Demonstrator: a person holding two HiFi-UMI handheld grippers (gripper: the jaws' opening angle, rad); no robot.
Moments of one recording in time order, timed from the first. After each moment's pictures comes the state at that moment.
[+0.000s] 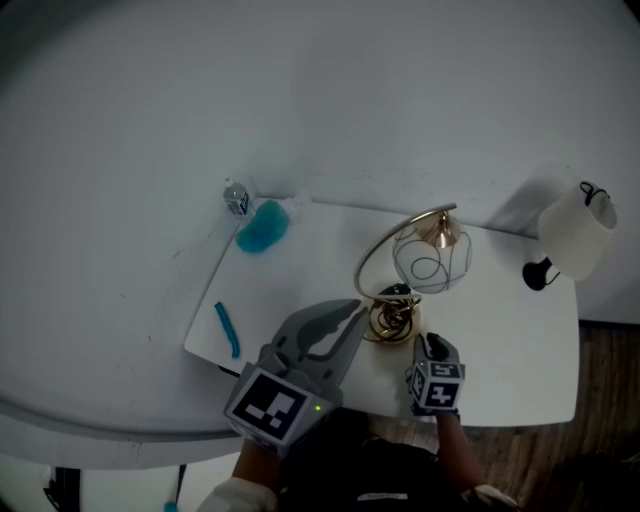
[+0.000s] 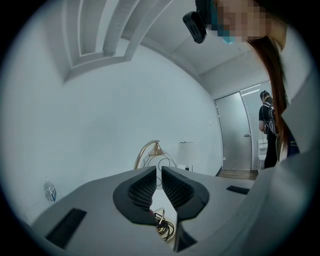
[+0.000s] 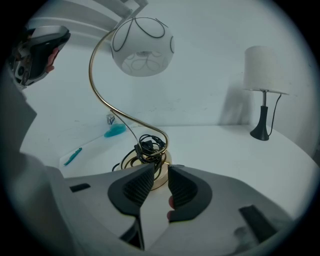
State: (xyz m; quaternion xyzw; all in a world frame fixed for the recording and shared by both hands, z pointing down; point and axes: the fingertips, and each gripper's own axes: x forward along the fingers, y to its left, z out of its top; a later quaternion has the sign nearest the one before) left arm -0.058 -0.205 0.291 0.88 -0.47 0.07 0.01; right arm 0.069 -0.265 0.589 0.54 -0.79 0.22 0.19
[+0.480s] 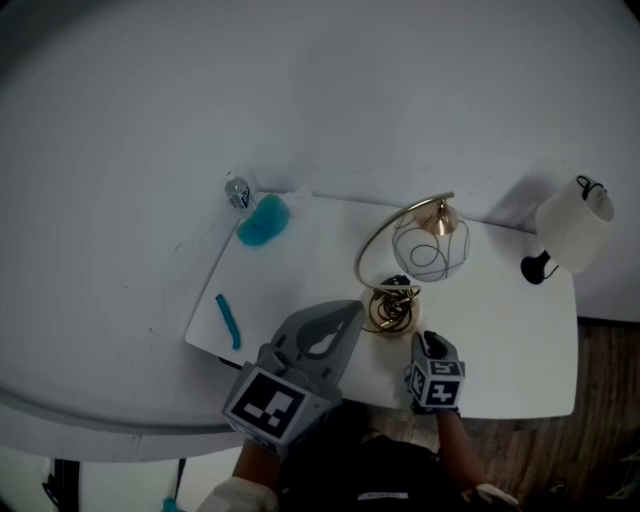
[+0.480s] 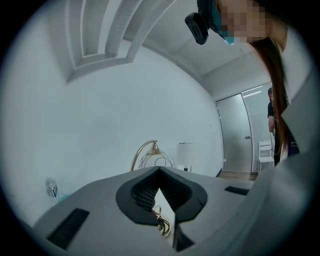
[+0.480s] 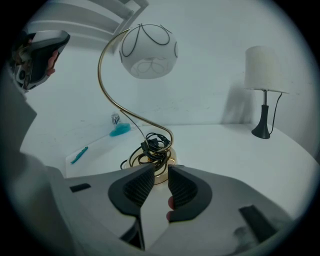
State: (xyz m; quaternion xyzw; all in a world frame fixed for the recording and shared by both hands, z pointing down) left arm -0.057 -0.186 0.294 0.88 -0.47 0.06 0.01; right arm 0.065 -0.246 0.586 0.52 -0.80 0.23 0.19
